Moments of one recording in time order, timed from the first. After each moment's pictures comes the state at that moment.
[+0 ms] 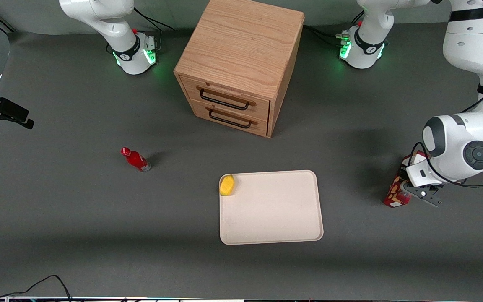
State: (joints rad) arm -0.02 0.48 0.11 -1.93 -0.03 2.39 0.63
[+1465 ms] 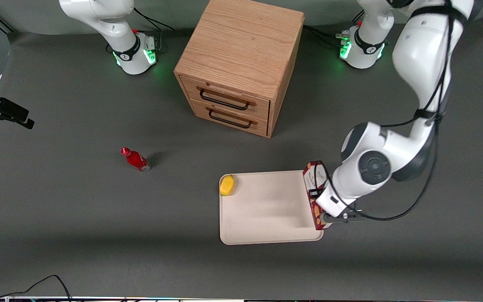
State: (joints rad) arm -0.07 0.74 -0.39 -1.45 0.26 2.21 -0.56
